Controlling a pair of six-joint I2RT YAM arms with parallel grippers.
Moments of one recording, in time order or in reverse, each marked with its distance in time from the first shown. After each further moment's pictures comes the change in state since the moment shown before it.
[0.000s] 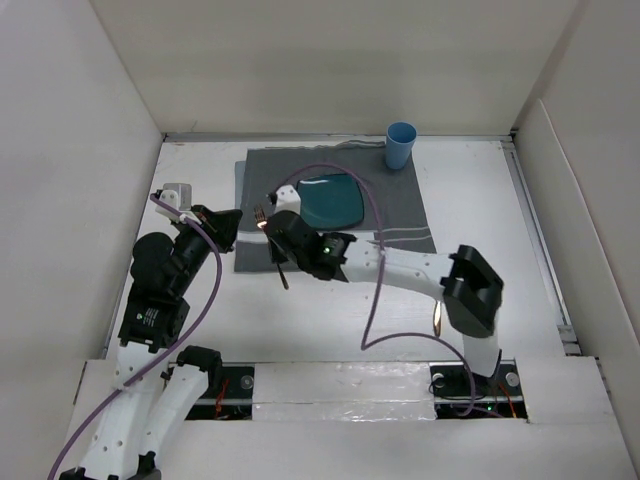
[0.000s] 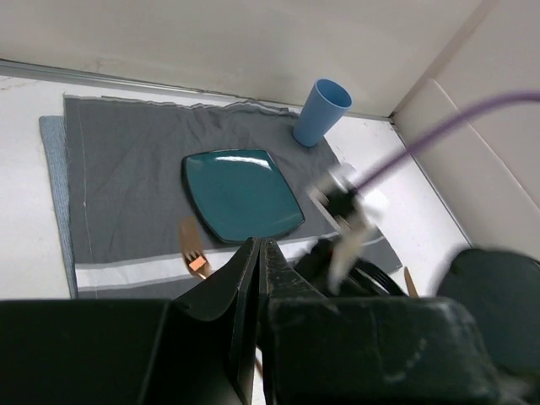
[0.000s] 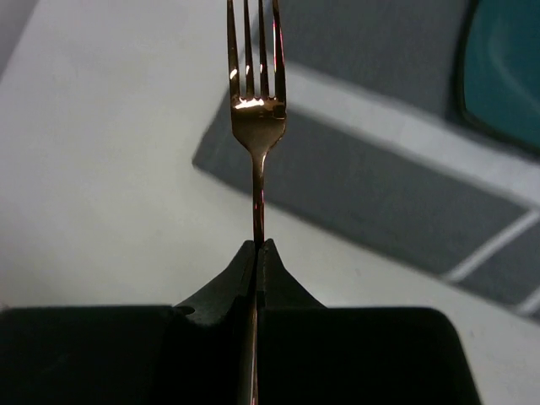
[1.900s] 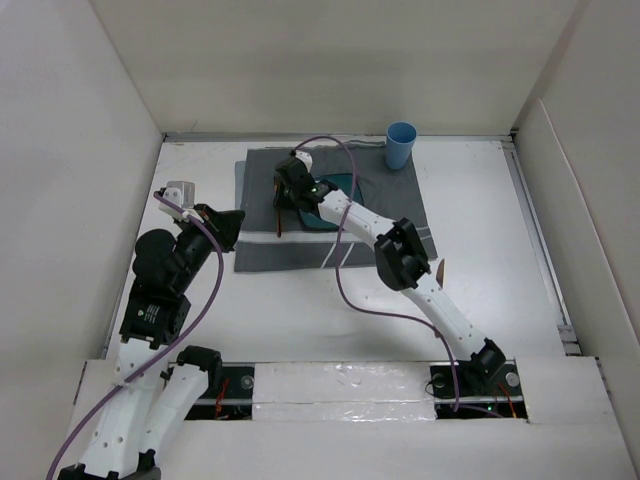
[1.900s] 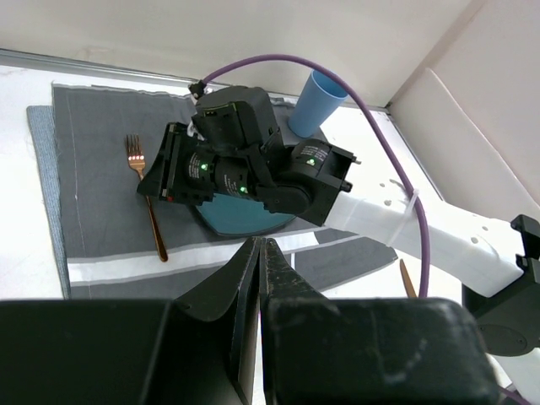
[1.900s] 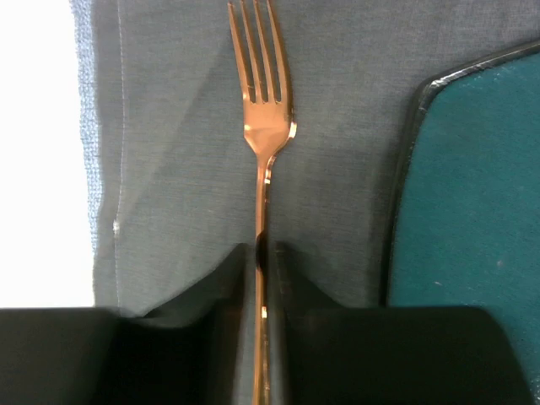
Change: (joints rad) left arm 0.000 0.021 0.004 -0.006 0.022 -0.007; right arm -0.369 0.899 1.065 -0.253 -0.246 0.195
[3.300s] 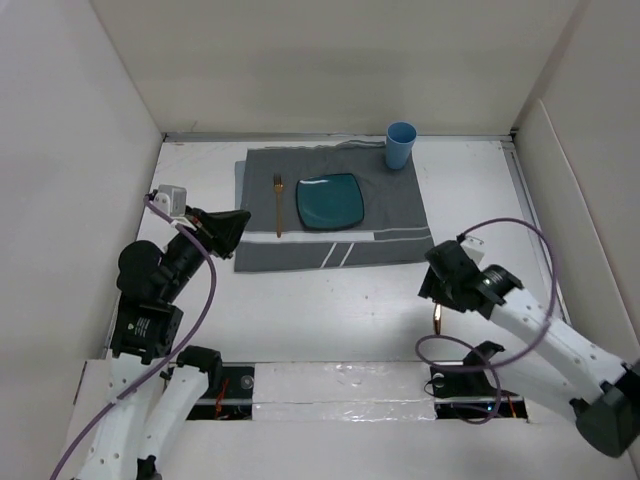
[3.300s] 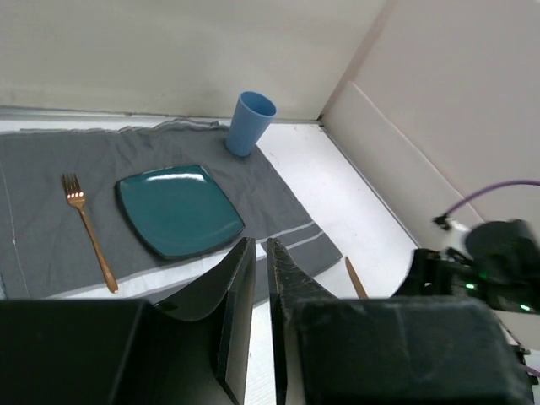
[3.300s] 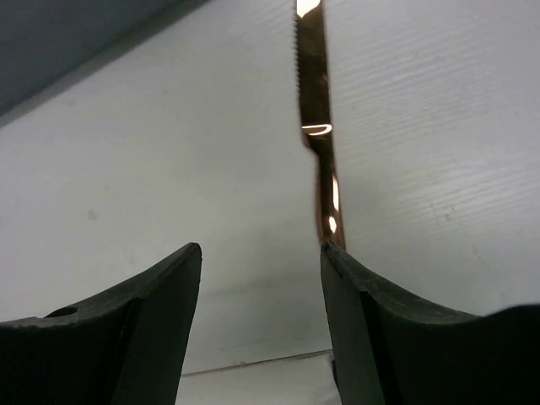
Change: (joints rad) left arm 0.000 -0.050 0.048 0.024 0.140 -0.041; right arm -0.138 -1.867 -1.823 -0.446 0.197 0.175
